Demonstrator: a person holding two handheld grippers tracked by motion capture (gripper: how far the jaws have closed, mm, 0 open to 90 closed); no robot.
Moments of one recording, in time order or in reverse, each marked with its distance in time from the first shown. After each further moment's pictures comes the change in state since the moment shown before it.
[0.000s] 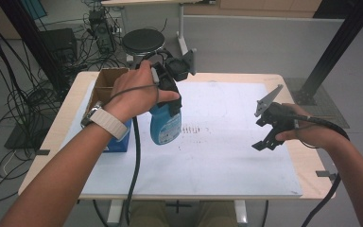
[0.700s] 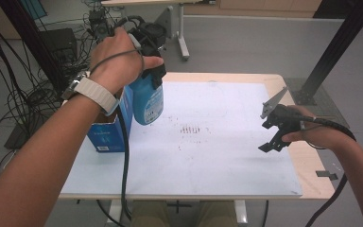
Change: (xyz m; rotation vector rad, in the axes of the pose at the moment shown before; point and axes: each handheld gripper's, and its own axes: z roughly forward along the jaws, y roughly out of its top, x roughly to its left) left arm 0.045 -0.011 -0.056 0.011 0.077 -0.289; right arm -0.007 -0.015 -0.001 0.025 0.013 0.009
